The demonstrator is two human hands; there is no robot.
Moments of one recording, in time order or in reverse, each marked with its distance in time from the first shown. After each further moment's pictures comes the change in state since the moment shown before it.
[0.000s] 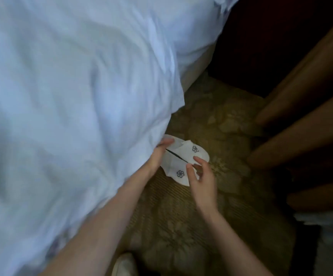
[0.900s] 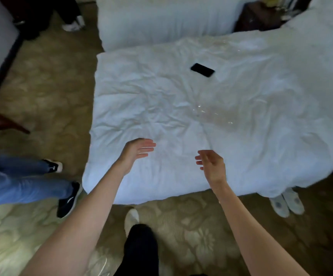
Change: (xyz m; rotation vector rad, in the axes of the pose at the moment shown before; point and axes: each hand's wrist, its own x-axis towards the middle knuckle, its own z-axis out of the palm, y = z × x) left_hand -0.740 0.261 -0.552 -0.338 0.659 -0.123; right_hand -0.556 -0.537 0.122 -0.036 -0.818 -0.136
